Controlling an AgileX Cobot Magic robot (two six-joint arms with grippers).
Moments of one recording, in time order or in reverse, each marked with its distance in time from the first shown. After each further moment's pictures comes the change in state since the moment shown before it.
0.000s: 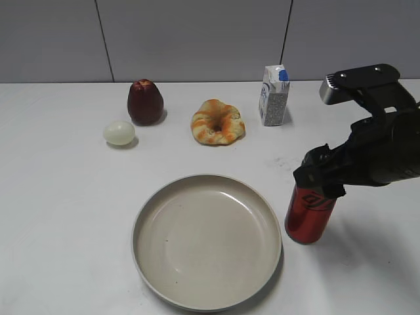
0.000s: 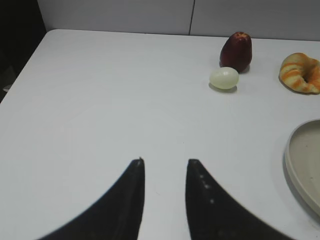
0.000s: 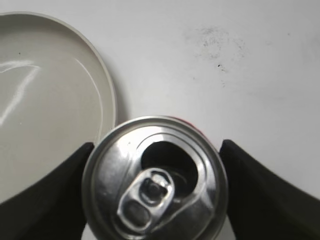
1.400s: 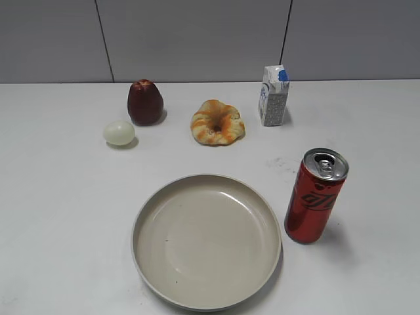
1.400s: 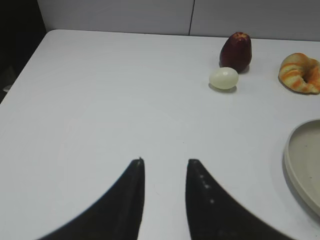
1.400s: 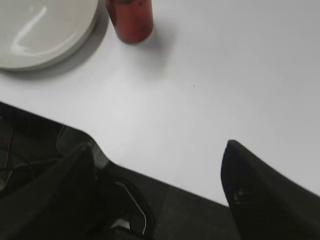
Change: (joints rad) left arm 0.000 0.000 0.000 0.000 0.000 0.000; right arm 0.000 -1.014 0.142 -0.235 0.821 0.244
